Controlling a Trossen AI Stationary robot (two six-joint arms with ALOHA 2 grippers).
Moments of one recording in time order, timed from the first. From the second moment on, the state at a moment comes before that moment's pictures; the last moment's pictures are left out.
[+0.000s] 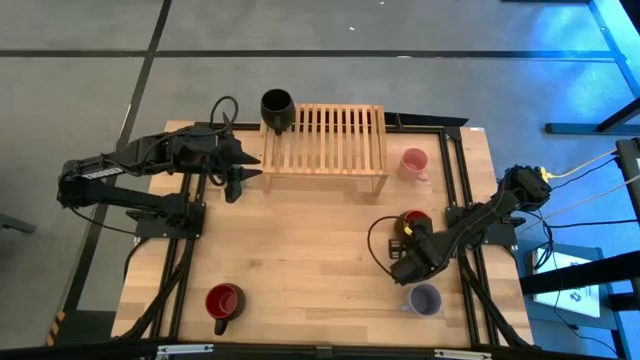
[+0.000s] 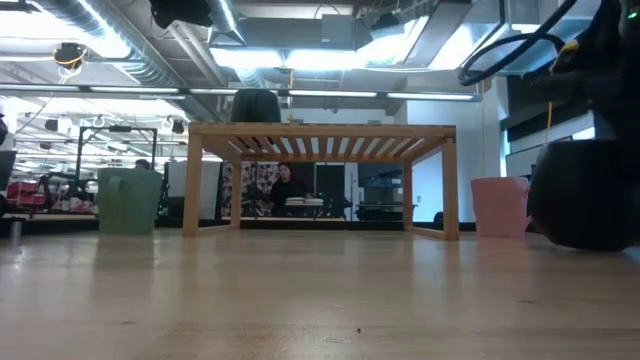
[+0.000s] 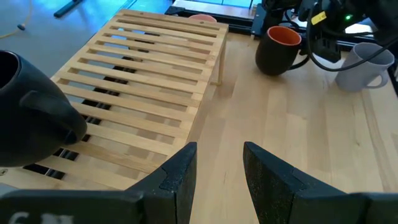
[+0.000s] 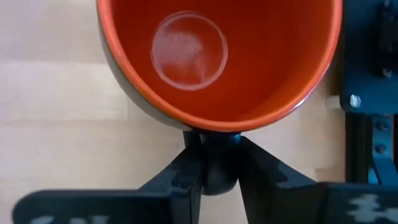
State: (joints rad) left arm 0.17 0.88 1.11 -0.77 -0.09 -0.08; right arm 0.58 1.59 1.03 -1.26 0.18 2.16
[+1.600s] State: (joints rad) left arm 0.17 0.88 1.11 -0.77 -0.10 -0.10; right arm 0.56 1.65 1.17 -1.41 0.38 1.77
